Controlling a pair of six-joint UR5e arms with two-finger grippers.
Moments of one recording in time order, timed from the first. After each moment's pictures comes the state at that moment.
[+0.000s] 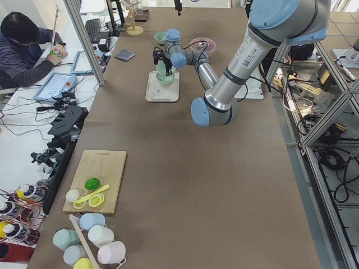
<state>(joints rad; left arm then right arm) -0.61 -2.37 -1.55 -1.77 -1.89 -1.43 1.28 -1.63 1.94 -1.60 2.27 0.10</state>
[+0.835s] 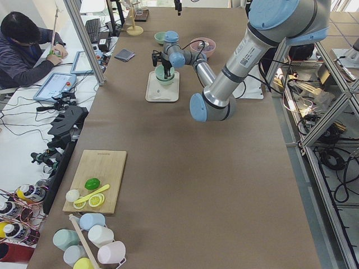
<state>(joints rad) -0.59 -2.41 -1.47 -1.75 -1.85 -1.43 1.28 -1.63 1.94 -1.60 2.27 0.10</state>
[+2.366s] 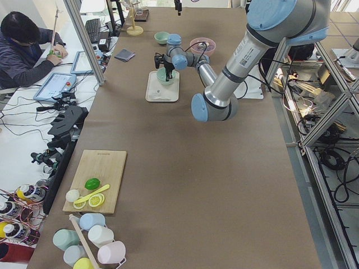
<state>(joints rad) -0.56 -2.40 -1.45 -1.75 -1.80 -1.44 1.28 -1.63 1.94 -1.60 2.27 0.10</state>
